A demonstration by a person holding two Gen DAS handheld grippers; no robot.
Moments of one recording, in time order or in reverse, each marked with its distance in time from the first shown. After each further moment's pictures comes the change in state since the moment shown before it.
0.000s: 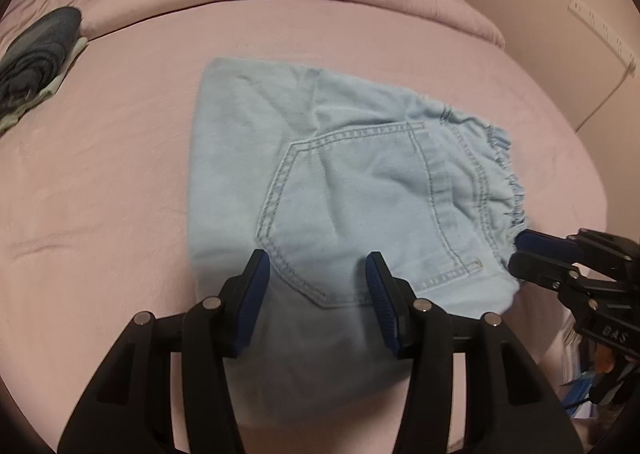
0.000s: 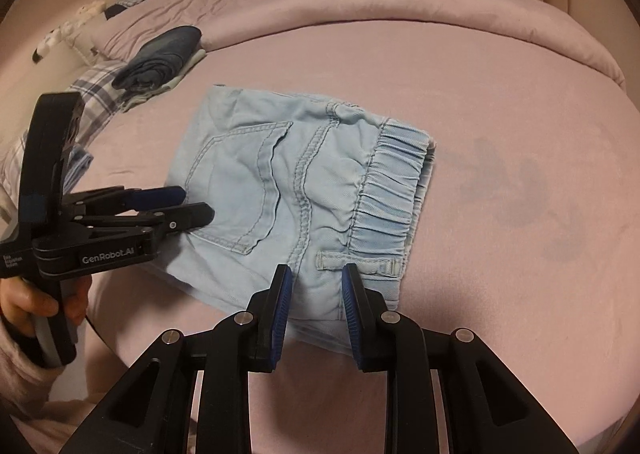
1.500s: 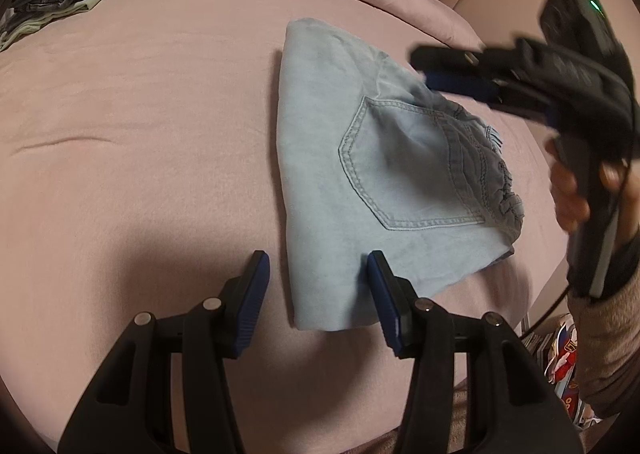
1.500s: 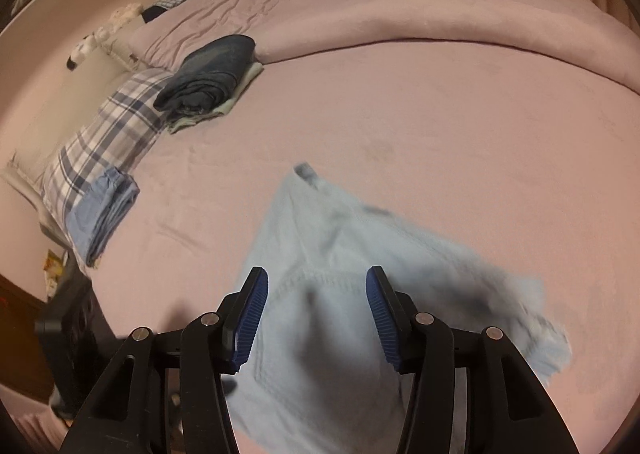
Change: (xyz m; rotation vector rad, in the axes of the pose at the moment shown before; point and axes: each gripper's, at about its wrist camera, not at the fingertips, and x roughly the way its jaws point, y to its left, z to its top) left arm -0.033 0.055 -0.048 -0.182 0.025 -0.141; right arm 0.057 0.054 0.121 -0.051 0.038 0.217
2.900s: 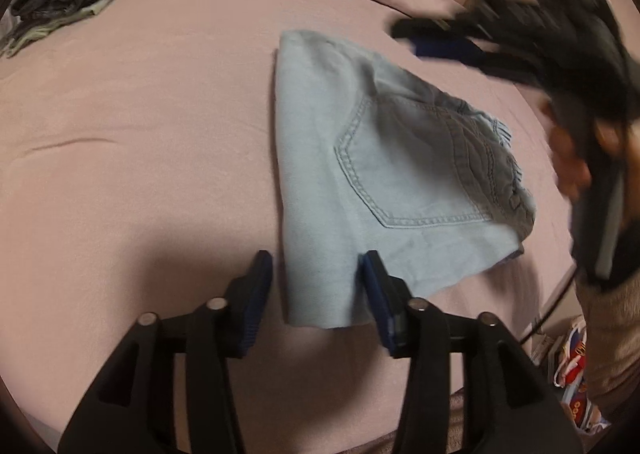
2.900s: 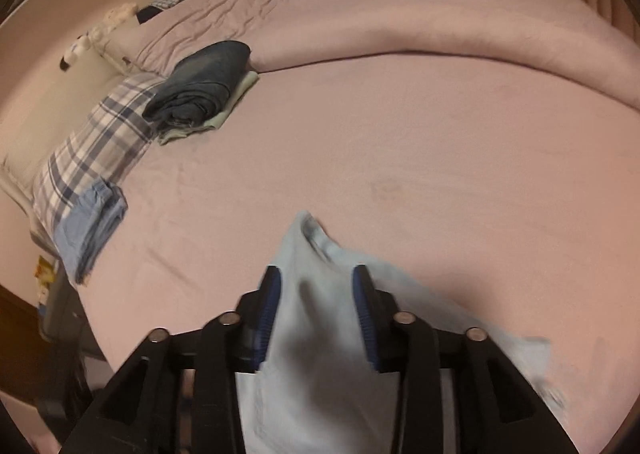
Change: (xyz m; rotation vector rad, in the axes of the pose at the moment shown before) left arm -0.005 -0.037 -0.002 0.007 -0.009 0.079; right arm -0.001 0.005 0.012 -0.047 -0.024 -0.066
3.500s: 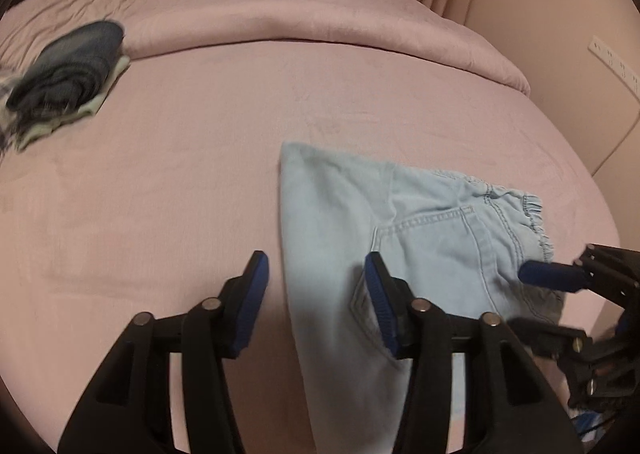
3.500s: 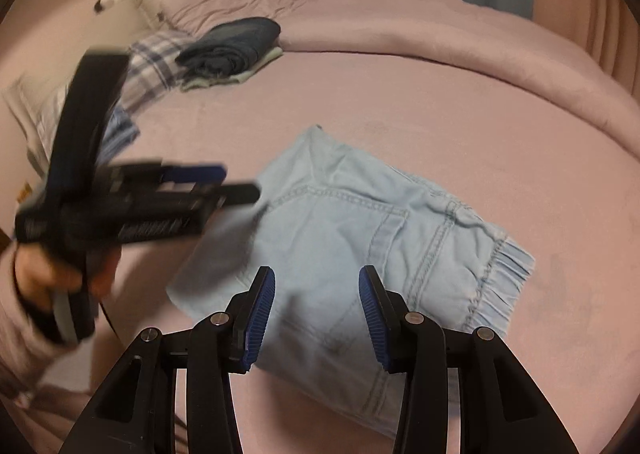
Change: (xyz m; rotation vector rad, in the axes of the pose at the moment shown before) left arm 0.009 -0.013 0.066 0.143 -0.157 0.133; right arm -0.031 0.026 -0.079 -0.184 -0.017 -0.094
